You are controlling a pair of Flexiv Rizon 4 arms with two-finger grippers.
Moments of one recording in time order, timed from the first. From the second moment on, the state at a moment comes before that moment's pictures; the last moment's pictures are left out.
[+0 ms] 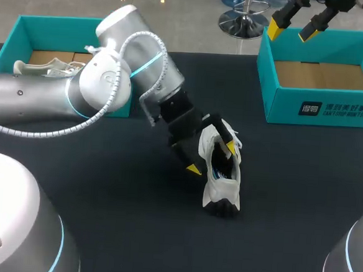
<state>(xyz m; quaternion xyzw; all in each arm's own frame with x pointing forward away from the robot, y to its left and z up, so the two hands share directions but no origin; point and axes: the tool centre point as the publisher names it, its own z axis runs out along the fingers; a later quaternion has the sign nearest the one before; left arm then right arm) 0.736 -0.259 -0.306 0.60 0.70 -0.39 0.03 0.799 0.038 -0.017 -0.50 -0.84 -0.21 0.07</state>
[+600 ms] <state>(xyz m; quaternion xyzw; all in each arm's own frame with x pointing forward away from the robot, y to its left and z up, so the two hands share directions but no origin) 0.747 -0.262 -0.299 0.64 0.70 -0.31 0.05 0.799 0.038 -0.017 -0.50 -0.84 -0.21 0.07</state>
